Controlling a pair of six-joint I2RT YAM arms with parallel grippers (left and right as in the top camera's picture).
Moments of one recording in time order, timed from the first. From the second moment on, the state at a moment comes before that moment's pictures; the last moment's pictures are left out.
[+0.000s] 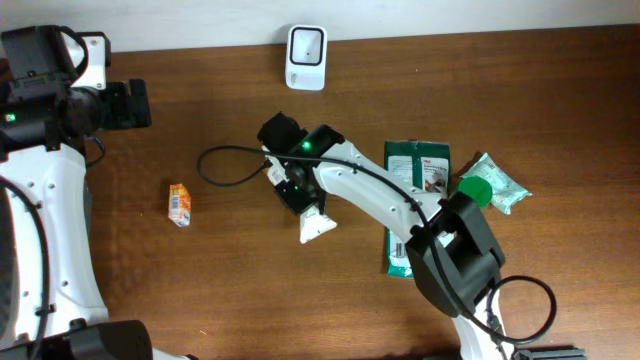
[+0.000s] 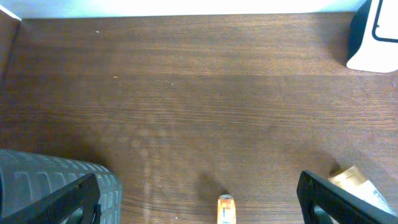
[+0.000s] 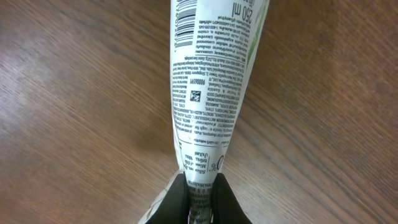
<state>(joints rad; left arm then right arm) 0.19 1.67 1.83 -1.01 0.03 0.16 0.71 2.13 1.75 -1.01 -0.04 0.07</state>
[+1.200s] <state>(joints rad) 0.19 1.67 1.83 -1.01 0.03 0.16 0.69 2.15 1.77 -1.12 0.15 -0.10</state>
